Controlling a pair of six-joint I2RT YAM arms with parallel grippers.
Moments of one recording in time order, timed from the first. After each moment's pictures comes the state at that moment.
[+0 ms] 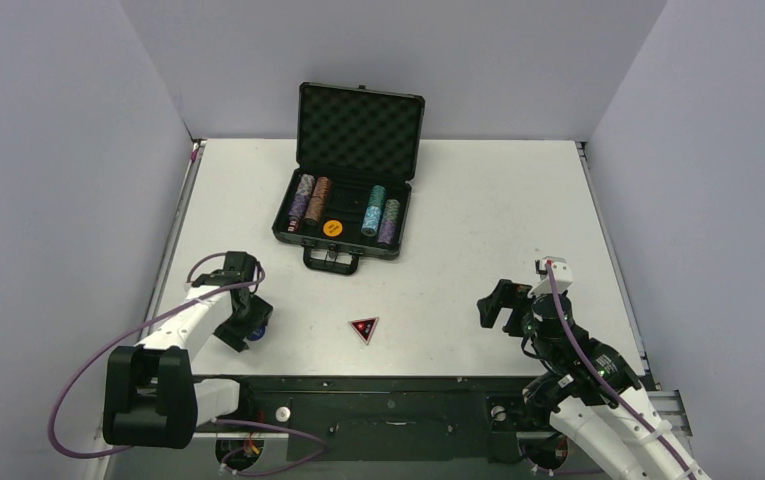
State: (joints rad) left arm -0.07 1.21 0.58 -0.80 -0.27 -1.09; right arm 0.58 0.38 0.53 -0.74 0.26 0.56
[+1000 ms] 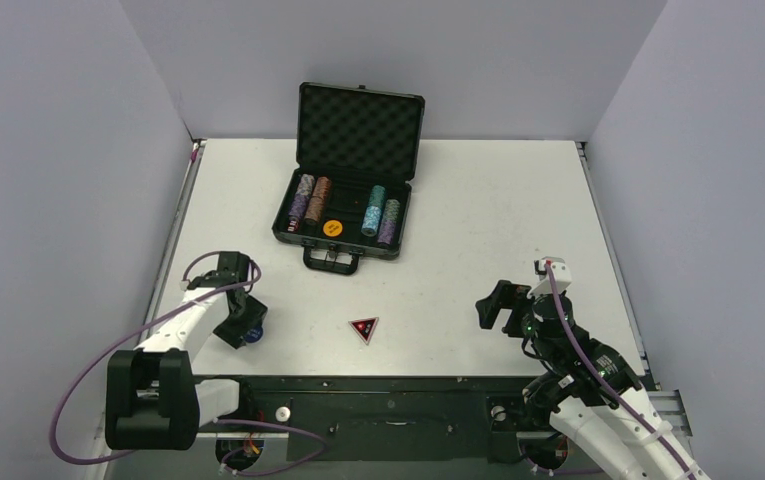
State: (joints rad) left arm -0.03 1.21 0.55 -0.75 -0.27 -1.03; right arm 0.58 0.37 0.53 -0.74 0.24 0.56
